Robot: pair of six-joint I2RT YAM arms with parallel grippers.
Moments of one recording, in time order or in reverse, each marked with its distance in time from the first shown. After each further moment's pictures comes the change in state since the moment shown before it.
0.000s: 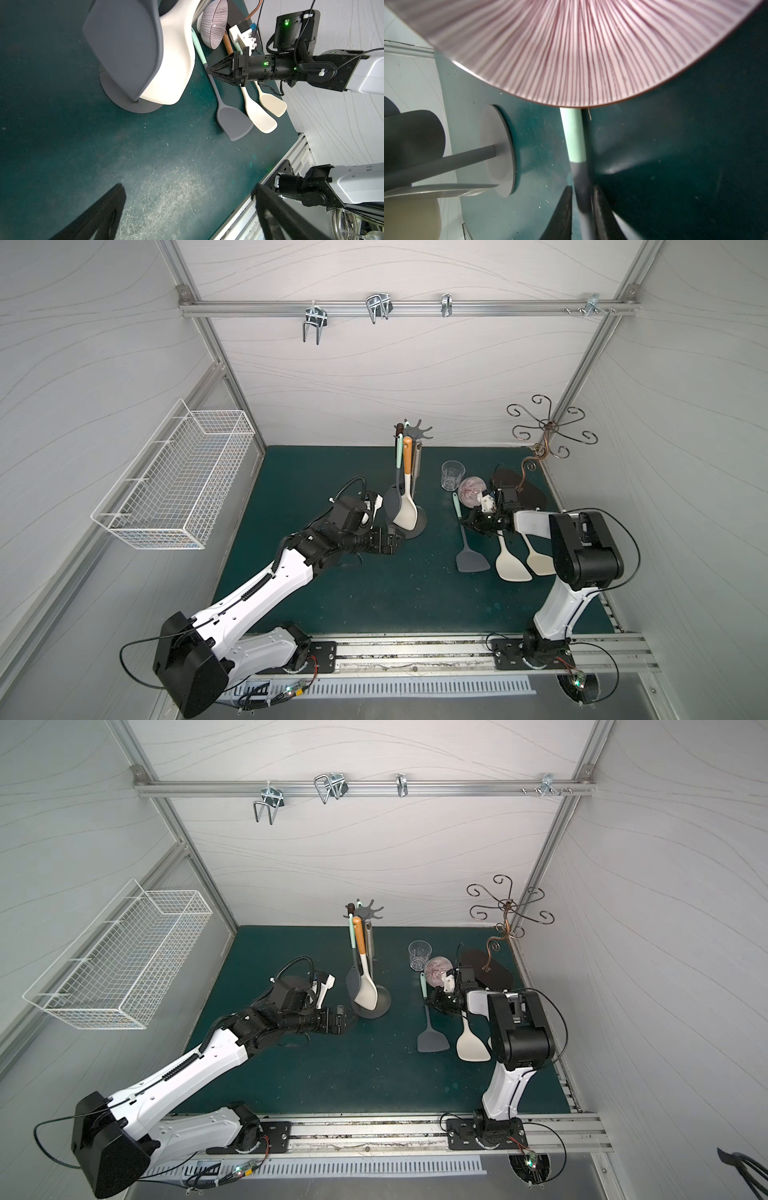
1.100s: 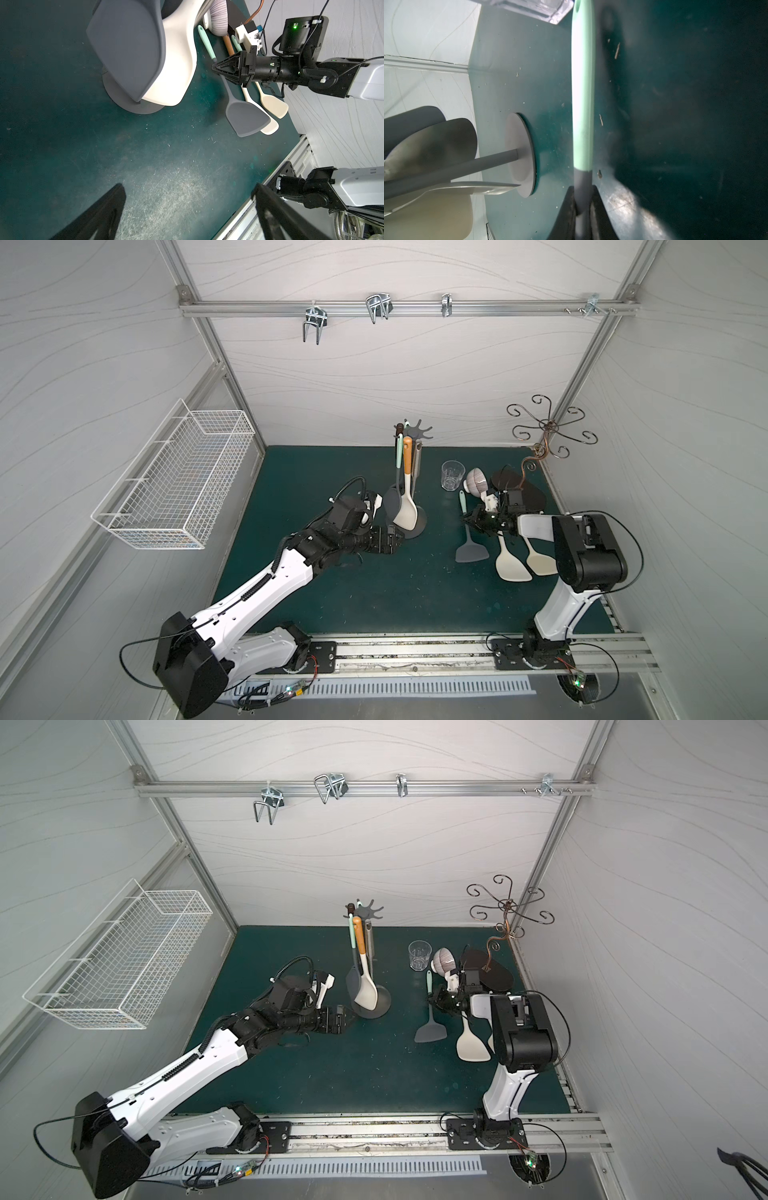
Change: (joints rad) left arm 0.000 0.001 0.000 0.001 -0.010 0.000; right arm -0.042 -0.005 -0.052 0.140 -0.093 0.084
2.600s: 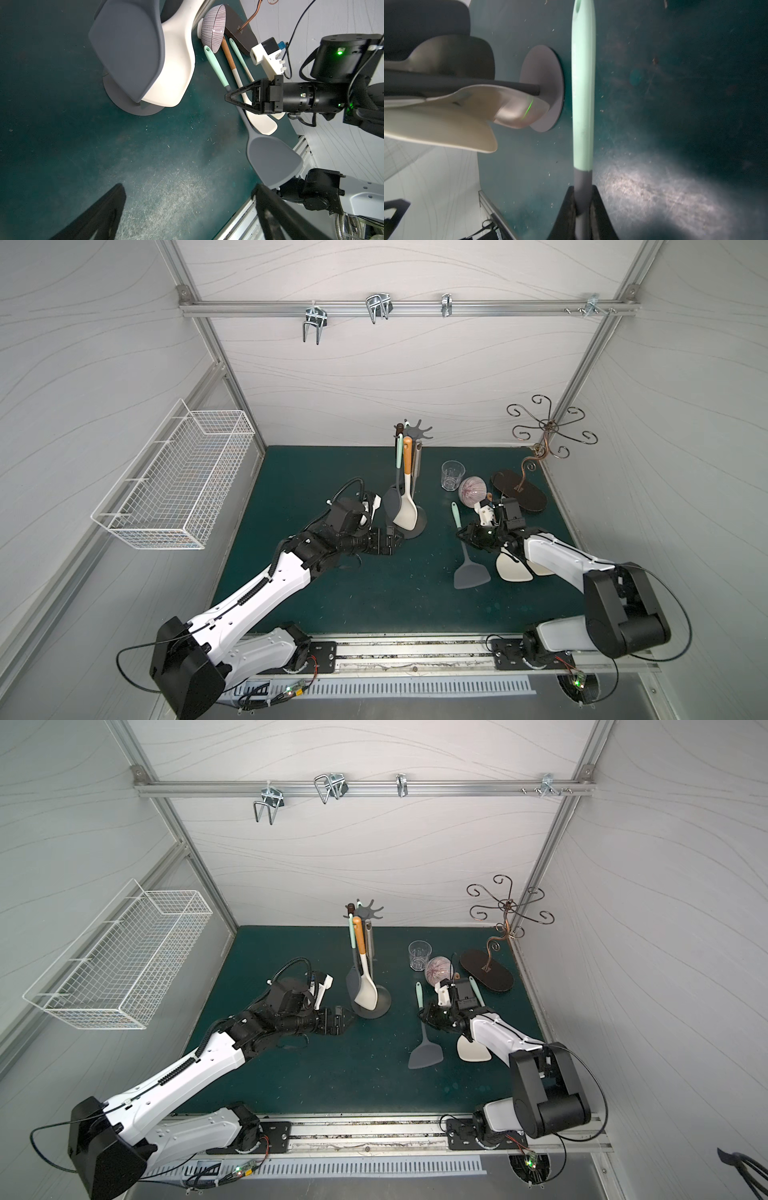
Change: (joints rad) left arm -0.002 -0.028 -0.018 0.014 -0.005 -0.007; right arm 0.164 -0.375 -0.162 -0.209 0.114 0.027
